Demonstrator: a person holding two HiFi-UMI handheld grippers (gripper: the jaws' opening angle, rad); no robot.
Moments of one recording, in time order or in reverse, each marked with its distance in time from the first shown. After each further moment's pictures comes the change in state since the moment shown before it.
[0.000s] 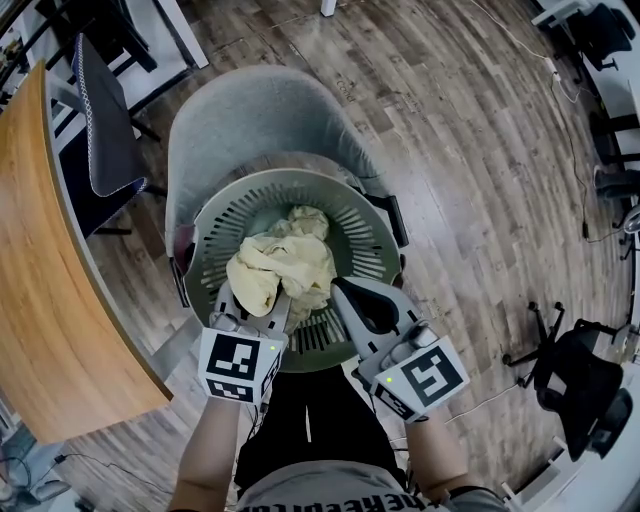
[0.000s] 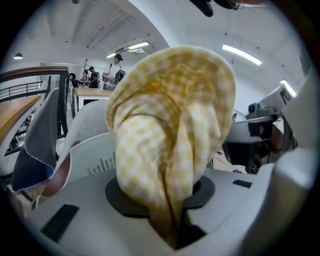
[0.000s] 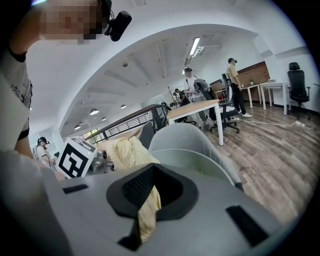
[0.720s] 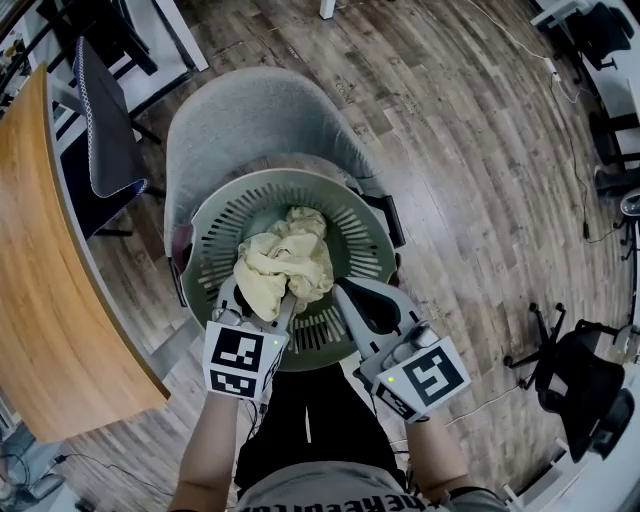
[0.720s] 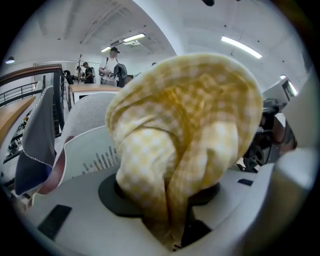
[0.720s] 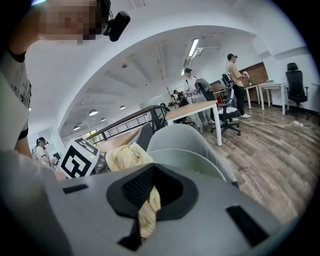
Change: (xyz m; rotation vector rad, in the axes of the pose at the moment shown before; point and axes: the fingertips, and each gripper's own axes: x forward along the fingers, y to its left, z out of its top) left arm 0.006 -0.008 -0.015 0.034 0.090 -0.013; right arm -0.010 -0.006 -0.001 0.005 -0.009 -0.010
